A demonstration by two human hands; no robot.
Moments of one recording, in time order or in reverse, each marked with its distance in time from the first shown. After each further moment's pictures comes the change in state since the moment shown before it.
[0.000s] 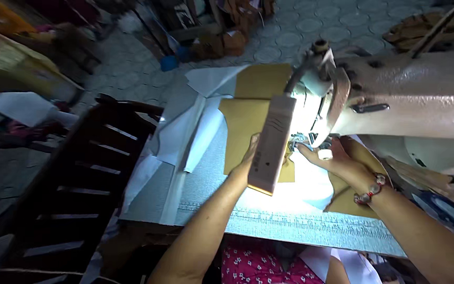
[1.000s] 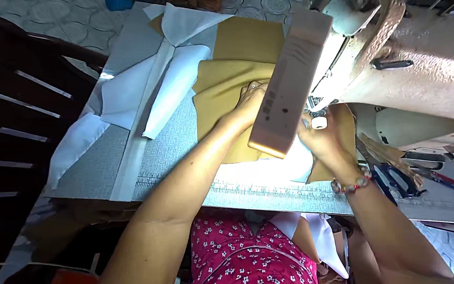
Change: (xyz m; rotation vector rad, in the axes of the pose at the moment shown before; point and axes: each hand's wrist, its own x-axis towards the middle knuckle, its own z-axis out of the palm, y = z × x) left_hand 0.059 0.023 -0.018 -0.217 -0.061 -0.131; right_hand -0.046 -0.012 -0.010 0.055 0.196 -0.055
